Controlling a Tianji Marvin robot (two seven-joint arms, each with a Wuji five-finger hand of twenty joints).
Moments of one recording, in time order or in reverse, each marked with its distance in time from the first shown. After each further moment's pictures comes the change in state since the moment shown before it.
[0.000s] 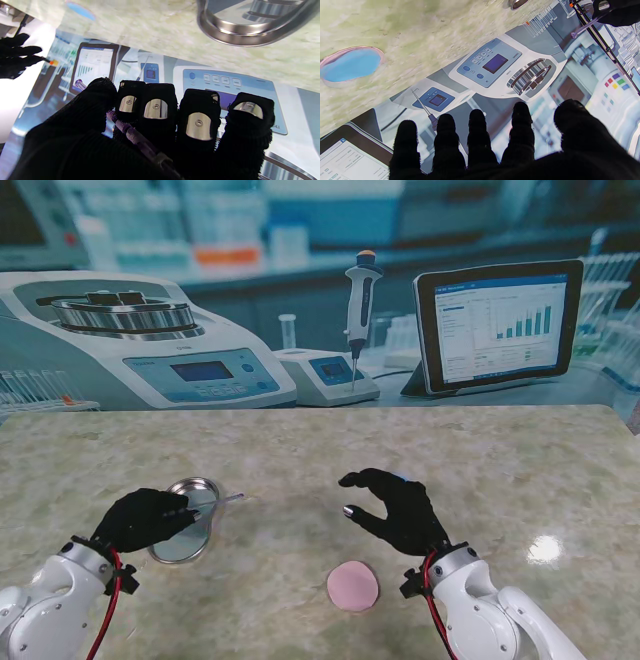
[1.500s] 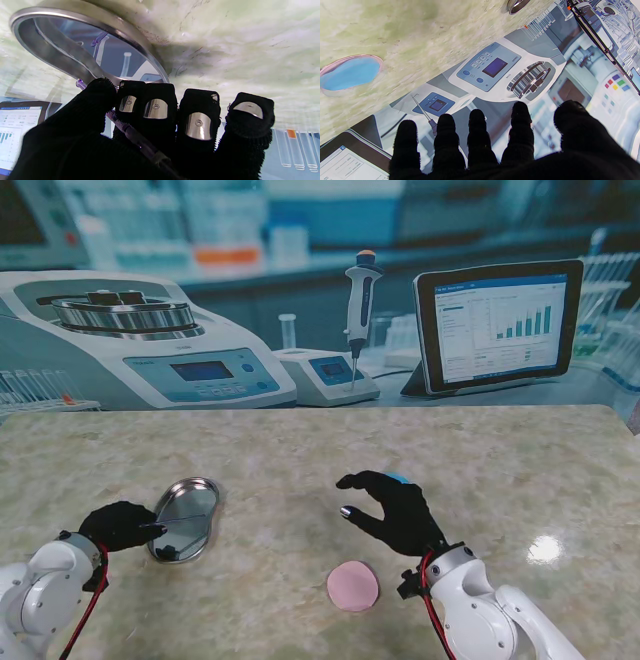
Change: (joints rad) left arm -0.181 0.052 0.039 0.291 0.173 0.130 -0.149; right arm 0.015 -0.001 -0.013 0.016 0.018 0.000 0.015; left_hand -0.013 0.000 0.012 0.001 0.000 -0.001 0.000 0.000 0.000 0.000 0.000 0.000 0.000 -0.002 0.000 0.000 0.000 0.000 0.000 0.000; right_hand 0.000 0.010 -0.009 0.000 0.000 0.010 0.012 0.000 0.000 0.000 0.004 0.000 0.000 0.000 0.000 0.000 0.000 0.000 0.007 -0.014
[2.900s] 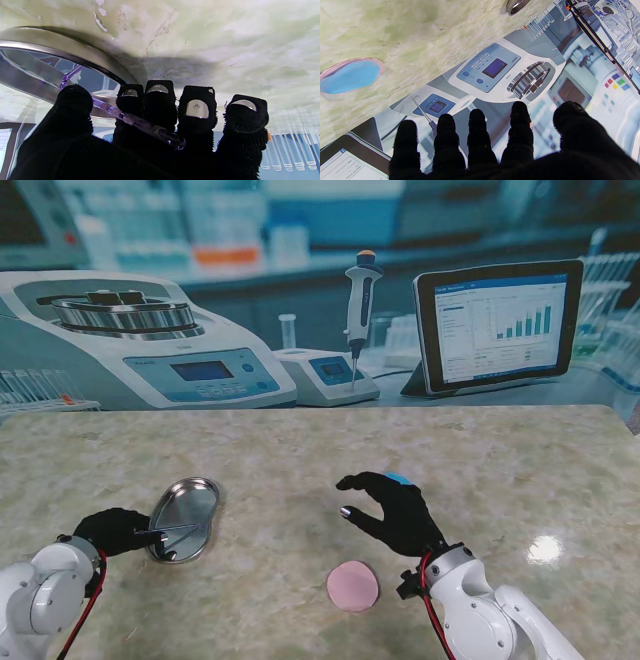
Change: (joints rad) left arm 0.003 0.008 0.017 -0.006 0.071 0.110 -0.051; right arm 0.005 0.000 -0.004 0.011 0.012 -0.007 -0.001; left_hand -0.069 0.106 -0.346 -0.014 -0.181 -0.039 -0.080 -0.146 -0.150 -0.005 -0.128 -0.060 -0.114 -0.018 -0.092 0.008 -0.110 -0.028 -0.016 -0.026; right_hand 0.000 0.011 -0.001 0.000 0.000 0.011 0.013 0.005 -0.001 0.000 0.011 0.000 0.000 0.000 0.000 0.000 0.000 0.000 0.002 -0.011
